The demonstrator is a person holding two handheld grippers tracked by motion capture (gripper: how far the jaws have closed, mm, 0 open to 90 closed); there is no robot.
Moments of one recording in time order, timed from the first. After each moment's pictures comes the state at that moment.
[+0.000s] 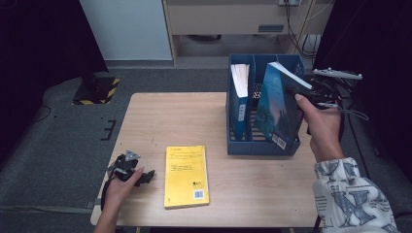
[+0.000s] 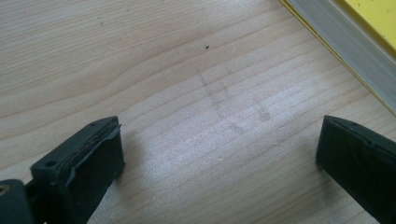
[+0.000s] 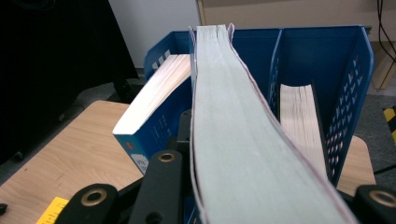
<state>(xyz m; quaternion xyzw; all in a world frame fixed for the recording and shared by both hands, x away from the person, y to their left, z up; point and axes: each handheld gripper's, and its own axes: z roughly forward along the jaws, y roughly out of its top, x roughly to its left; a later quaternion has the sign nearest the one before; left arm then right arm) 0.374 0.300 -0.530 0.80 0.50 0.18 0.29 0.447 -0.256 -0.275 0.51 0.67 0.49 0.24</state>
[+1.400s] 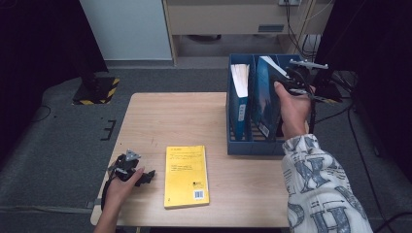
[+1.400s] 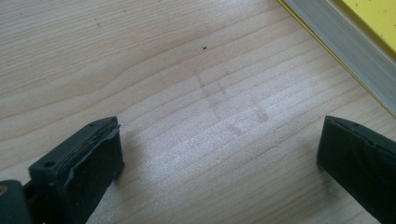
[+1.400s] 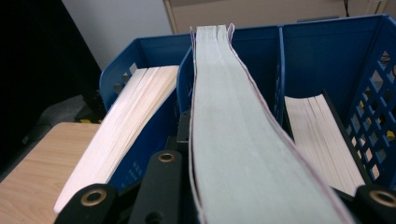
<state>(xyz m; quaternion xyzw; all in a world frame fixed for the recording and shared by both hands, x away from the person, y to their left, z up) 0.375 0.299 -0.530 0.80 0.50 0.18 0.29 0.509 -0.215 -0.294 0.57 0.63 0.47 0.26</state>
